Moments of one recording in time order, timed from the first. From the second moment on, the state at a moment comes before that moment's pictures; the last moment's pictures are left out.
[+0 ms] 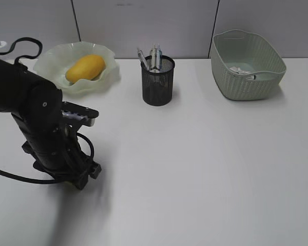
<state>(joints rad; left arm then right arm) -0.57 1.89 -0.95 0.04 0.61 -0.22 0.54 0.33 -0.54 -0.07 1.11 0.08</state>
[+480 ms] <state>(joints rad) -0.56 1.90 -1.00 0.02 0.69 -0.22 0.54 0.33 -0.54 -0.07 1.11 0.08</state>
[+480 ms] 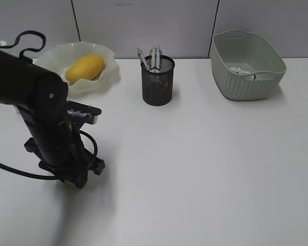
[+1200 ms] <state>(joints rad) -0.56 1.89 -1.53 0.01 0.47 -0.22 0.54 0.33 -0.54 -0.07 1.11 0.08</state>
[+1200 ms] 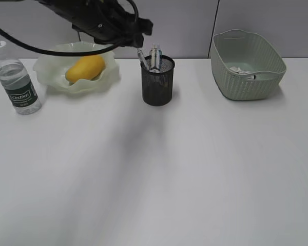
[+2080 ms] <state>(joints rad) -0.56 2.12 -1.53 -0.20 -0.06 -0.23 0.54 0.33 -0.53 -0.07 1.10 0.08</state>
